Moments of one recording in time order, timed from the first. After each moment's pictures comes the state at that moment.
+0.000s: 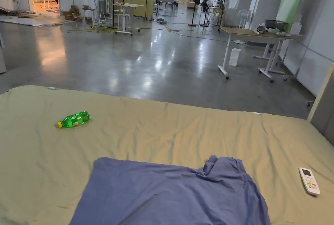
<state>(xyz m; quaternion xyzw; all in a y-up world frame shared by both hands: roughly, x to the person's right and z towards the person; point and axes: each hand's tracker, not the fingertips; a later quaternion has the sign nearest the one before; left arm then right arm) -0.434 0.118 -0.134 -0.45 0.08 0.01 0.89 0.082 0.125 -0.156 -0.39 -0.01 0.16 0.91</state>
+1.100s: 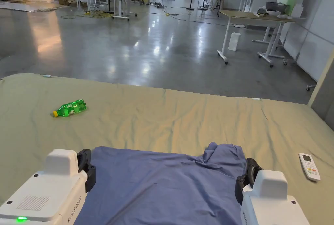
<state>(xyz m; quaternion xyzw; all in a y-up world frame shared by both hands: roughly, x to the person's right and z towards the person) -0.361 0.286 -0.179 -0.12 0.08 0.01 0.99 -0.013 0.278 -0.218 -0.03 0.03 0.07 1.00</state>
